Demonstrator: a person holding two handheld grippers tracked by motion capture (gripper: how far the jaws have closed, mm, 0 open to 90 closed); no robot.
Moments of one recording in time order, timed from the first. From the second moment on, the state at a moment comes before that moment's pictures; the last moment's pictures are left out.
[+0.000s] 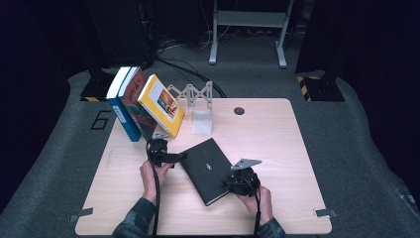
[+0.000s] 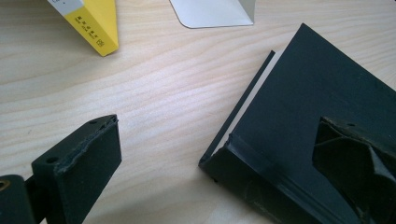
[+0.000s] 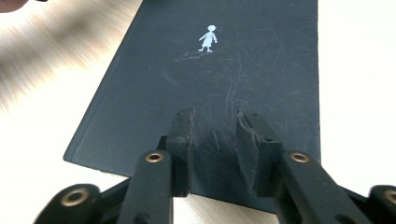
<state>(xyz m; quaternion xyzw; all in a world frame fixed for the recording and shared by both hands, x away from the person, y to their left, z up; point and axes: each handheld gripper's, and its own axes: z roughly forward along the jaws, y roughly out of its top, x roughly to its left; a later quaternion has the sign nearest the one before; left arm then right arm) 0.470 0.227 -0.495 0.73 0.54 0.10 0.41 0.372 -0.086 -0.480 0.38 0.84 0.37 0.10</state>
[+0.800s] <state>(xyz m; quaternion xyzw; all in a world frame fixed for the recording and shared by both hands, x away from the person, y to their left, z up) 0.474 0.211 -0.503 0.74 0.54 0.09 0.40 0.361 -0.093 -0.484 0.40 0.82 0.38 0.14</state>
